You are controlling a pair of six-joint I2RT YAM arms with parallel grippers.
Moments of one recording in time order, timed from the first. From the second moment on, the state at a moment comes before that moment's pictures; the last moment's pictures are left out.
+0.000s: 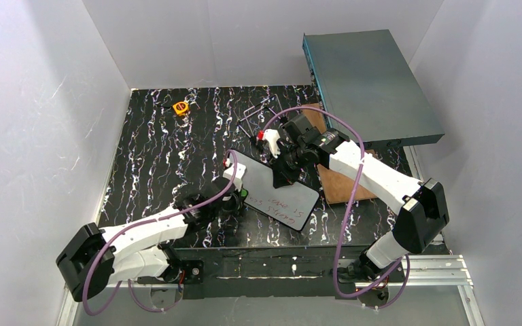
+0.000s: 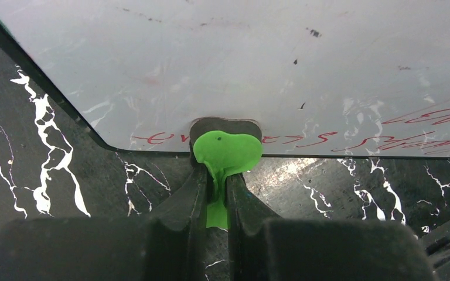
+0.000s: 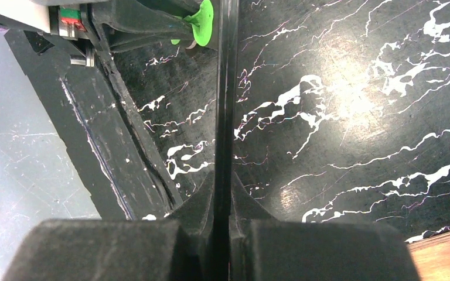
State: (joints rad) left arm -0.87 1.09 0.49 -0.09 -0.27 -0.28; right arm 0.76 1.54 1.34 -0.82 -0.49 -0.18
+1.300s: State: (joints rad) left arm -0.93 1.11 0.59 -0.10 -0.08 -0.24; right arm 0.76 1.55 1.33 -0.87 -0.50 -0.16
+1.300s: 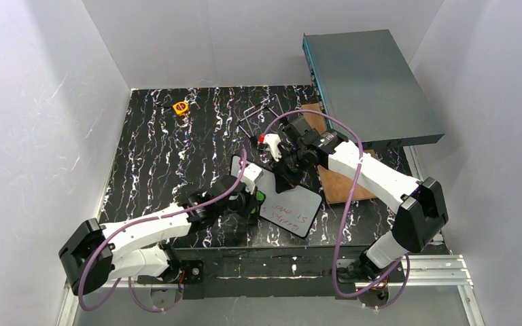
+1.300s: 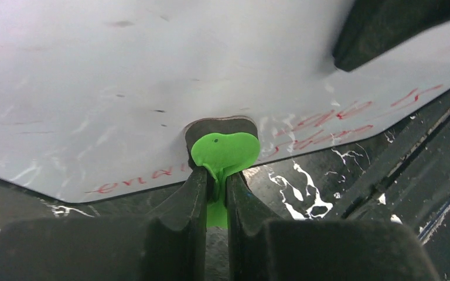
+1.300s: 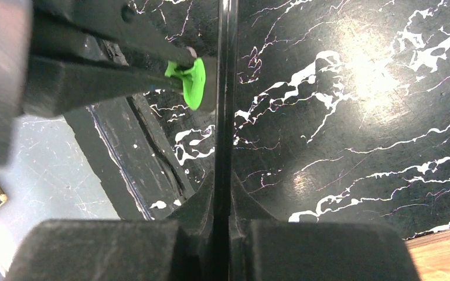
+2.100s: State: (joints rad) left arm -1.03 1.15 0.75 -0.20 -0.21 -0.21; right arm 0.76 1.55 1.33 -0.85 -0.51 -0.17
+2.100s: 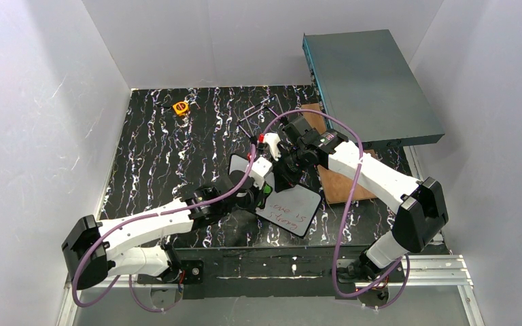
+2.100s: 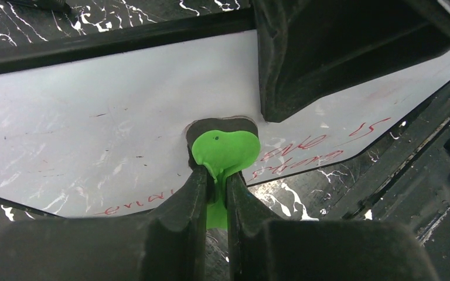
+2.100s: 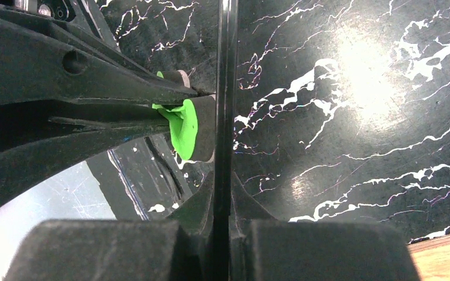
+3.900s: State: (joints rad) left arm -1.31 1.30 0.64 -0.15 -0.56 -0.42; right arm 0.77 1.55 1.33 -0.85 -0.54 -0.18
